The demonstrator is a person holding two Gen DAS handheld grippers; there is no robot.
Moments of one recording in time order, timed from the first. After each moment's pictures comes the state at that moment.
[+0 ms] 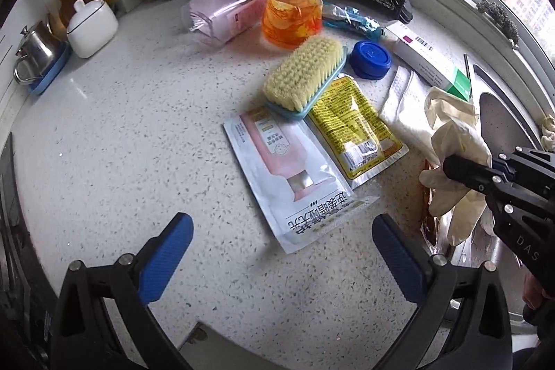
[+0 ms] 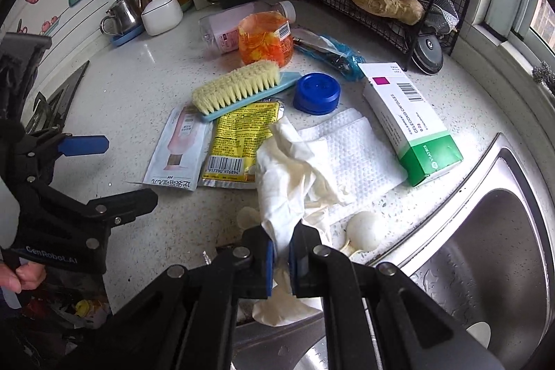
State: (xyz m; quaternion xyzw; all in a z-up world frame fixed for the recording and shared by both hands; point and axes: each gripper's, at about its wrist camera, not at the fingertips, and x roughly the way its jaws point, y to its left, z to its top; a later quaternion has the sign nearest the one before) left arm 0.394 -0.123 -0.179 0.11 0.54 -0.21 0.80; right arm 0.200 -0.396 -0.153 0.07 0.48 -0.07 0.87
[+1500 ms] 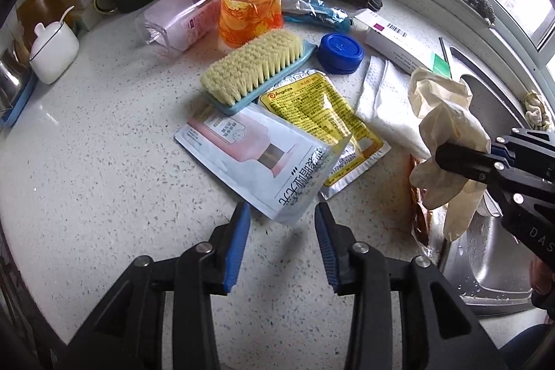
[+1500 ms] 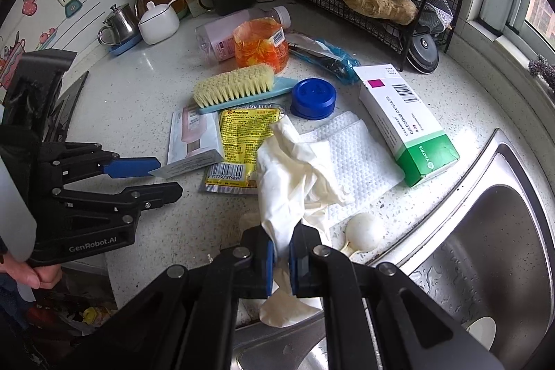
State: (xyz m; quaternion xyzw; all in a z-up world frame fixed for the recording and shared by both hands) left arm 0.405 -0.143 -0.187 0.14 0.53 -0.27 0.79; right arm 0.199 -0.397 -0.149 0.09 0.48 -0.08 0.87
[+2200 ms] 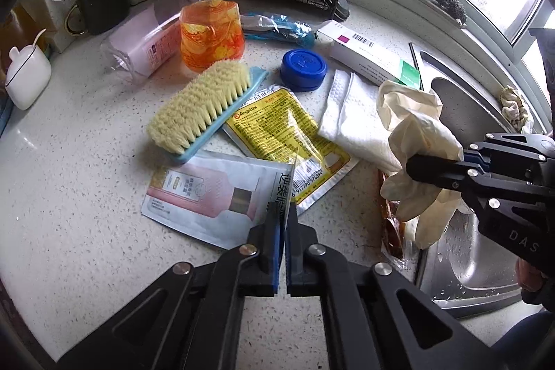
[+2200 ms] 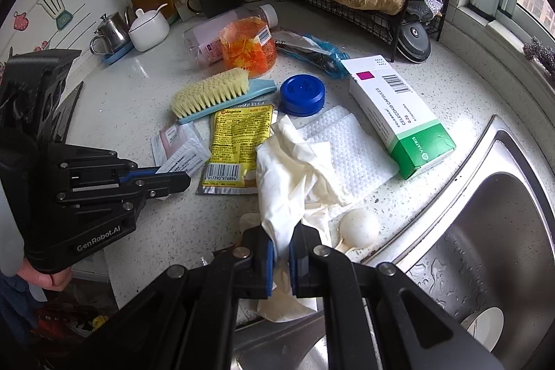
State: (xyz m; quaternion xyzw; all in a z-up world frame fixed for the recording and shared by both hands) left arm 0.404 -0.154 -0.178 0.12 0.51 -0.33 0.78; right arm 0.194 -0.404 -0.146 0.12 0.48 -0.08 0.87
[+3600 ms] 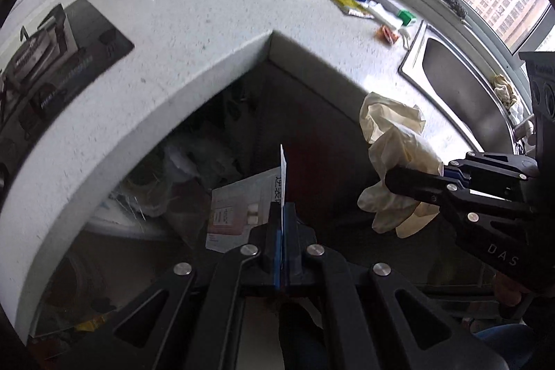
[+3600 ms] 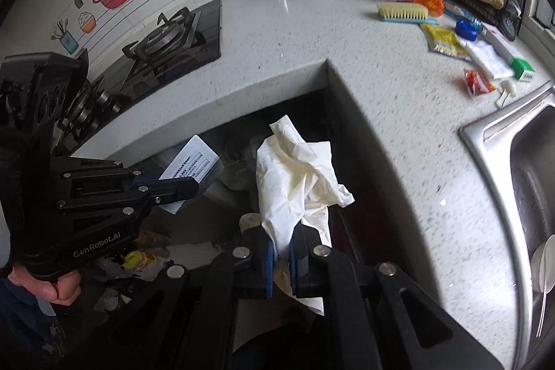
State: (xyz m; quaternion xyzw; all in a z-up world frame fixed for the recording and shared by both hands) left arm 0.143 0.059 -0.199 0.02 0.55 -0.21 0.81; right arm 0.063 -0.177 -0.169 0.09 0.50 0.07 0.86
